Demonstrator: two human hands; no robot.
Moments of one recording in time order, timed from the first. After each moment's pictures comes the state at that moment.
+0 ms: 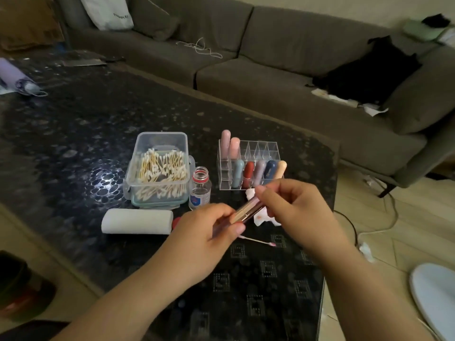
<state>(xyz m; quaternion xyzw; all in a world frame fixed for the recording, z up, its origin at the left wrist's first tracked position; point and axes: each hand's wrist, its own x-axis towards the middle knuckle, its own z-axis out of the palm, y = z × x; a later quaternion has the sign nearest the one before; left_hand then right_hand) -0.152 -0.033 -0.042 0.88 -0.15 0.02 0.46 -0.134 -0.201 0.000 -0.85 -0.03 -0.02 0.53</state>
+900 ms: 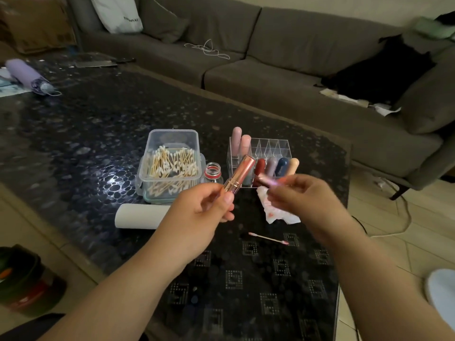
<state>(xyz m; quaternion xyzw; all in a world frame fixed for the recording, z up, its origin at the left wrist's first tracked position) -0.144 -0.018 -0.044 0.76 -0.02 0.00 0.65 -0.103 -0.210 -0.026 -0.78 0.07 0.05 0.62</state>
